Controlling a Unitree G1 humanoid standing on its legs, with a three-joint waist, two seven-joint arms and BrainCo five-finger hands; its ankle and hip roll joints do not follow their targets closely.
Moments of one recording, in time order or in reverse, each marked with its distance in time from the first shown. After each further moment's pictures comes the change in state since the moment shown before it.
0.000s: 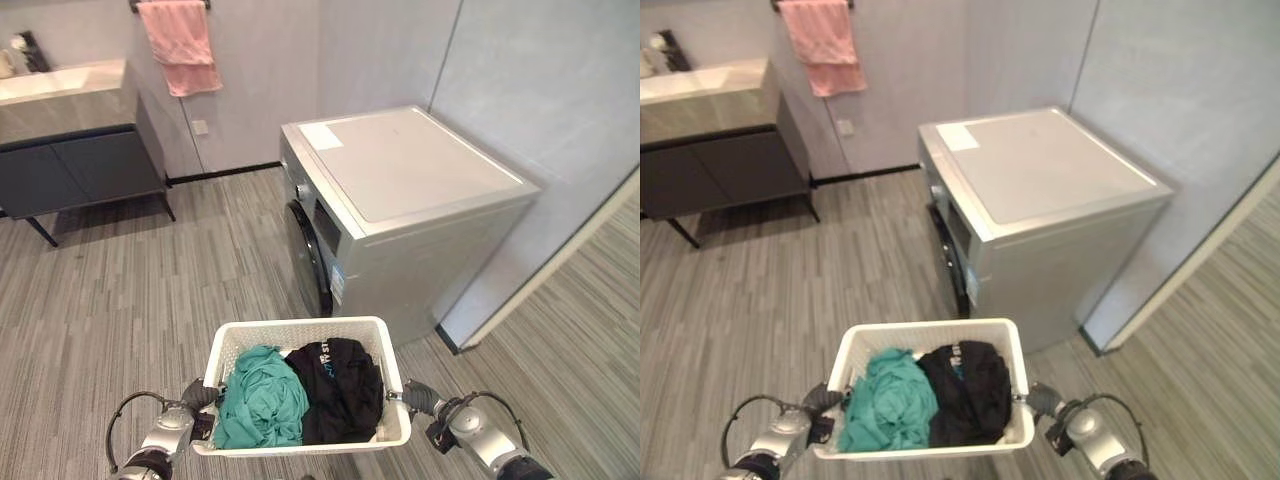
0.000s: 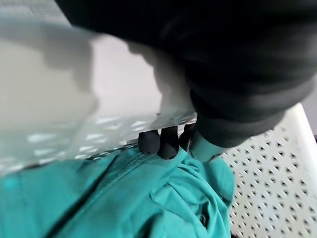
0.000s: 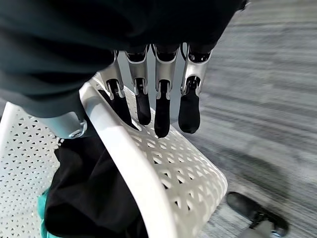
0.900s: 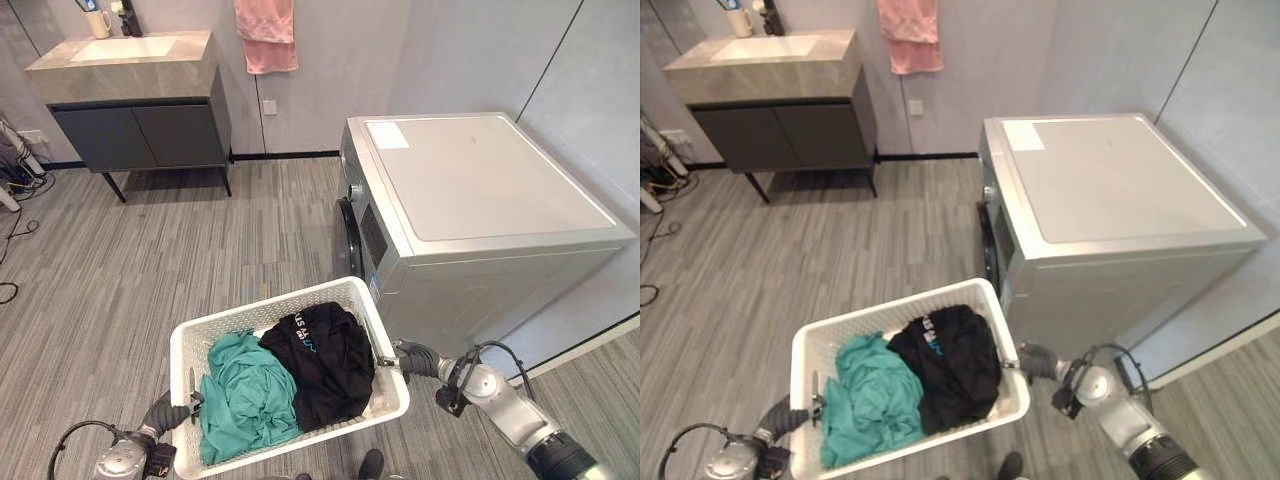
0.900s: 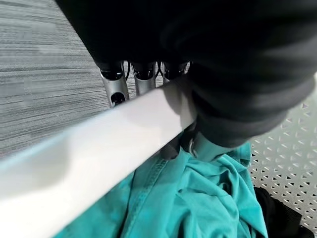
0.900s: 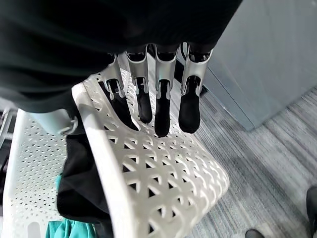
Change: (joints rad) left arm 0.431 0.111 0.237 -0.541 0.056 0.036 -0.157; right arm -0.046 -0.200 -0.007 -0.473 -0.079 0.061 0.188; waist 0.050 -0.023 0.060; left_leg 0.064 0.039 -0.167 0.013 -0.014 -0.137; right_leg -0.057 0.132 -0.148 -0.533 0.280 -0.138
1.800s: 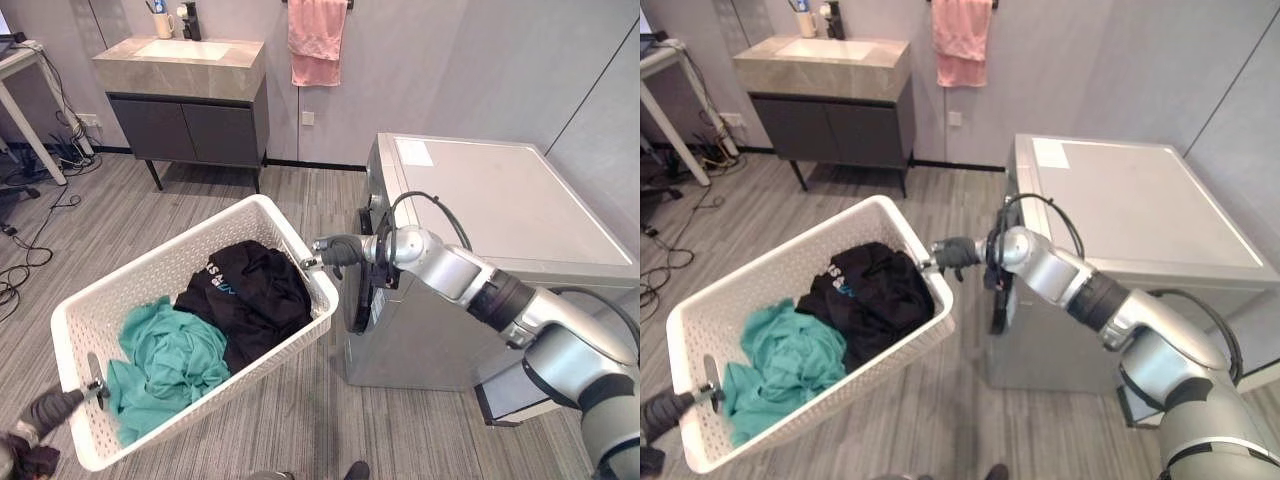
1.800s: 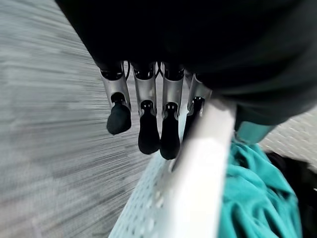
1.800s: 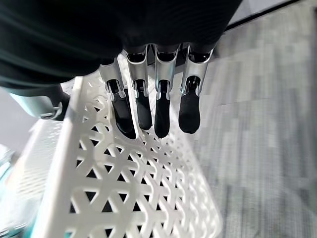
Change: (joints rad) left arm 0.279 0.618 0.296 -0.318 -0.411 0.132 -0.114; right arm -1.013 0.115 0.478 0.318 0.321 0.119 0.085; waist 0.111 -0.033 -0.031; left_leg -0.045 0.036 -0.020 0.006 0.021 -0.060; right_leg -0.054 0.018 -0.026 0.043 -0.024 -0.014
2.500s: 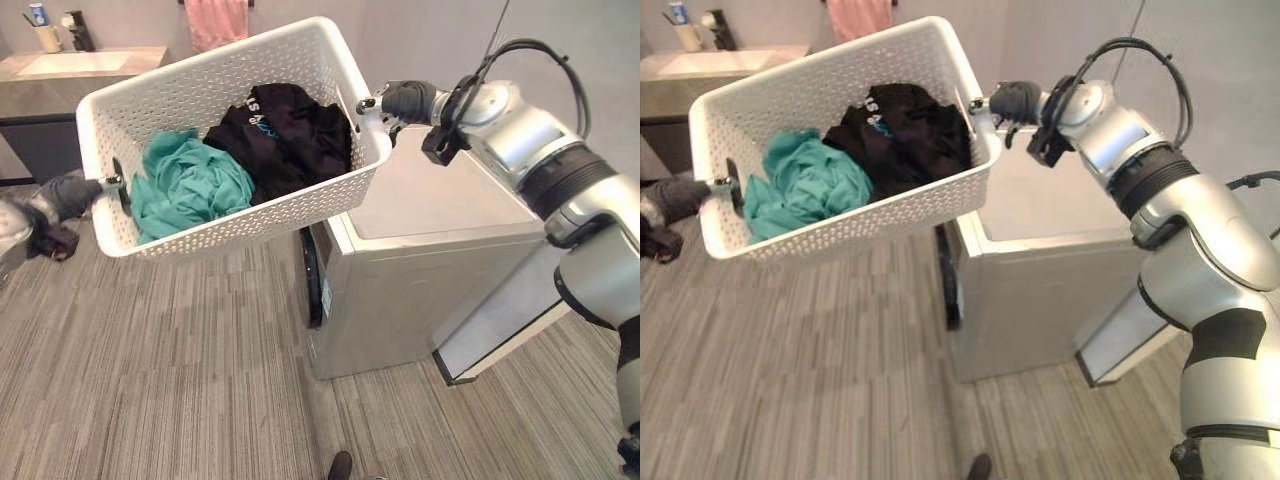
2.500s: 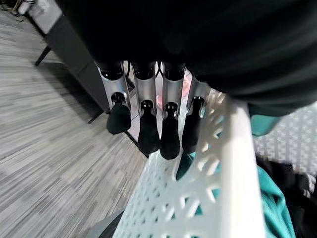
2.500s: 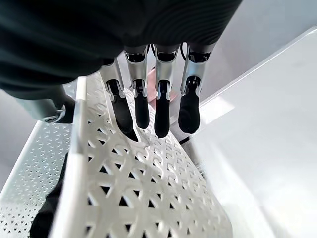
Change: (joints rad) left arm -1.619 0.046 -1.118 0.675 -0.149 -0.053 0.010; right arm -0.452 -0.132 0.140 0.492 0.270 -0.110 -0.088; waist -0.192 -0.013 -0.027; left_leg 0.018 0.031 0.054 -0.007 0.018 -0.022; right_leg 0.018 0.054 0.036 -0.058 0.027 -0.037
